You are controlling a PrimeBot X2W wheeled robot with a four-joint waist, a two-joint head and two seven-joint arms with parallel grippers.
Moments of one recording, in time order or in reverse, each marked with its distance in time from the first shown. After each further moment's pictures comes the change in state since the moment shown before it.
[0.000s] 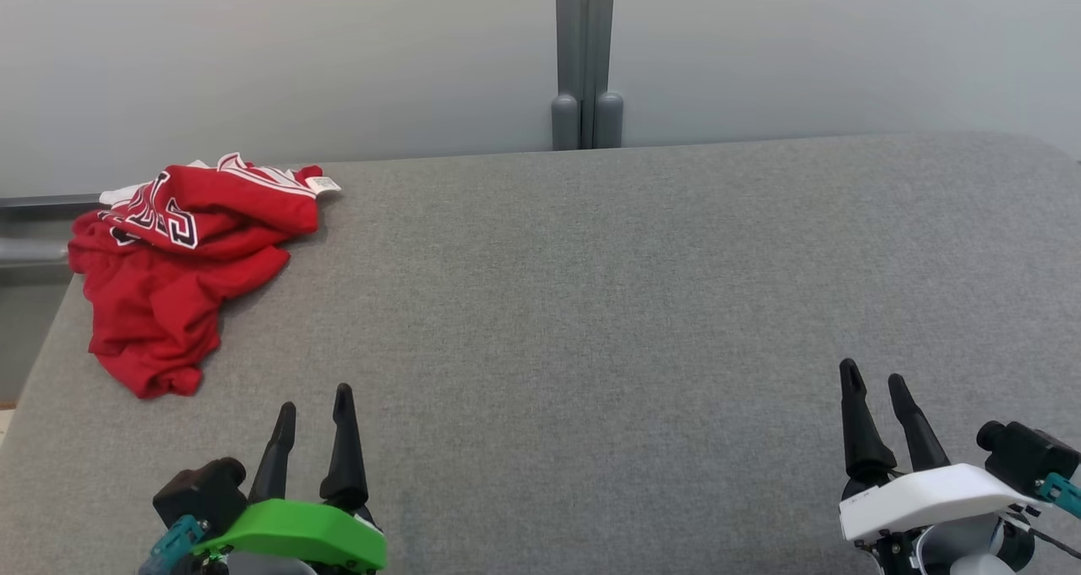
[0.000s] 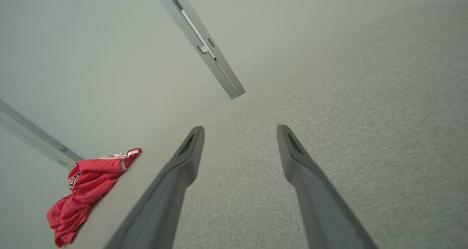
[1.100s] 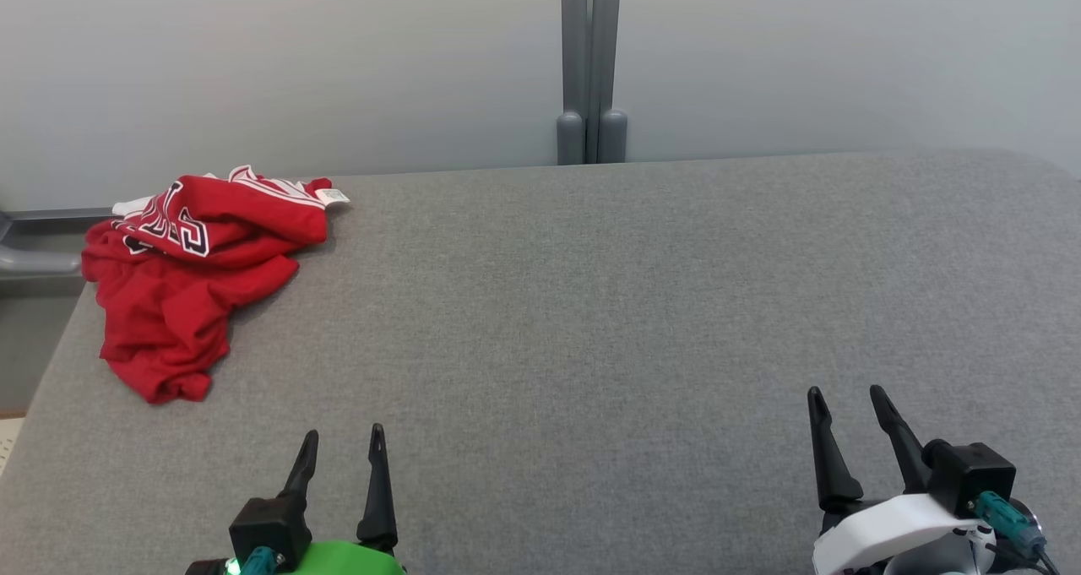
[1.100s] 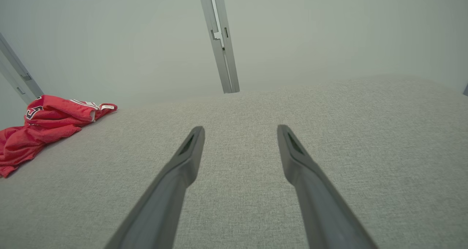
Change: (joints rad) left arm 0.039 0.003 -0.061 0.068 0.291 0.042 -0.081; right arm 0.023 -0.003 0.033 0.041 -0.374 0.000 -0.079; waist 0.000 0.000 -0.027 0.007
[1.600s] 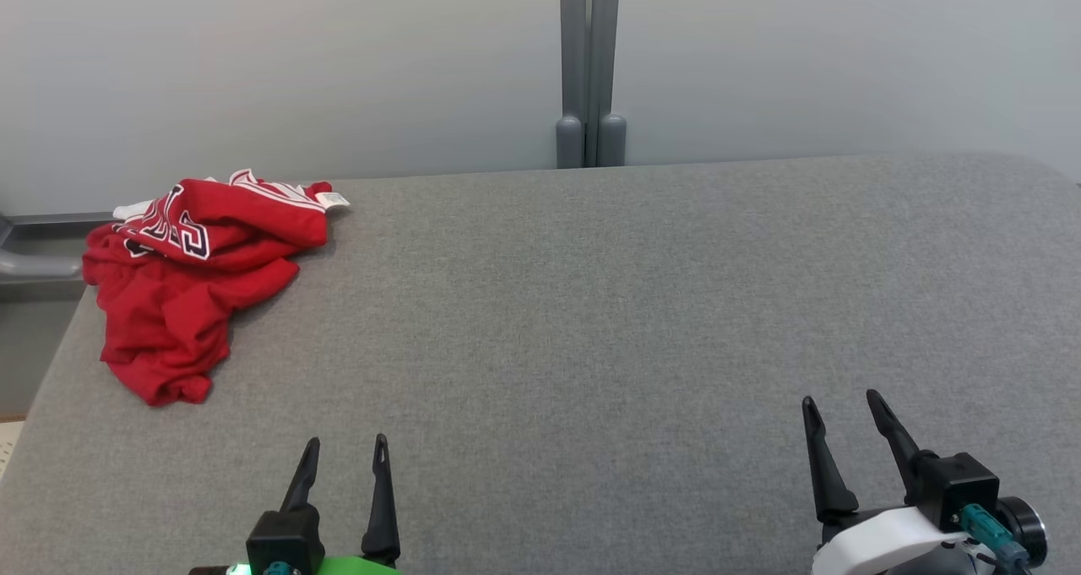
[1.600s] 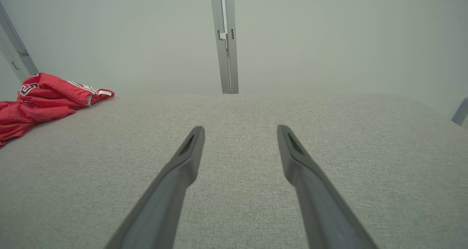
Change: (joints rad) left arm 0.020 0.001 -0.005 0.004 0.095 0.026 -0.030; right arm 0.018 -0.002 0.000 -0.004 -0.120 0.000 -0.029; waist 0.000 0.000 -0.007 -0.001
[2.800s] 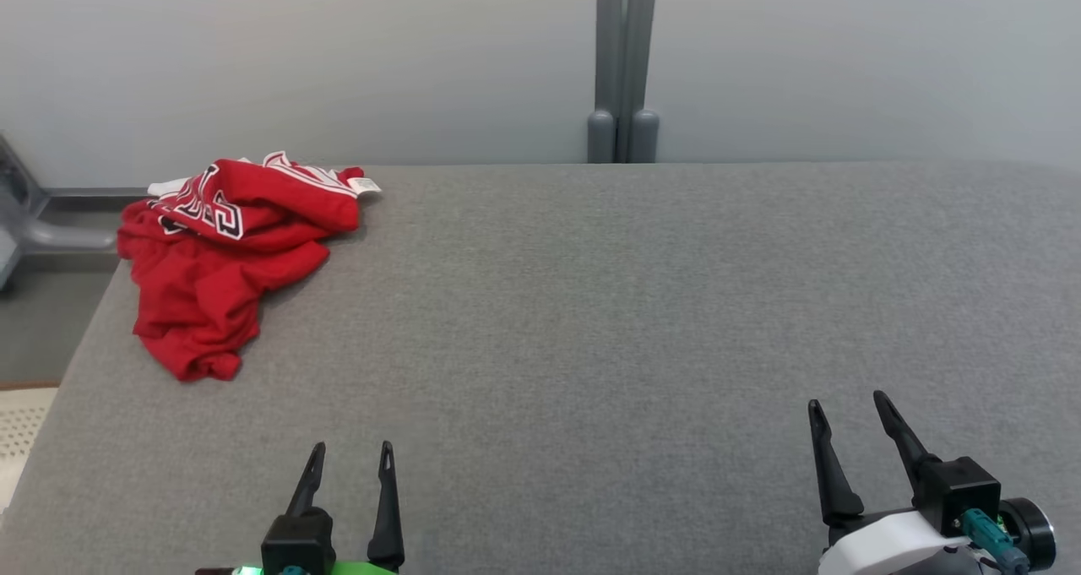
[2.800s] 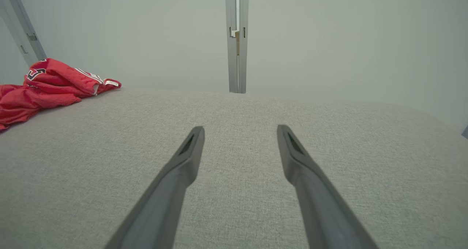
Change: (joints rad) left arm -0.004 0.001 -0.013 0.037 0.047 0.018 -0.017; right arm 0.005 -0.001 -0.011 0.002 -0.046 0.000 -0.016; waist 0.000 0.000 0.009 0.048
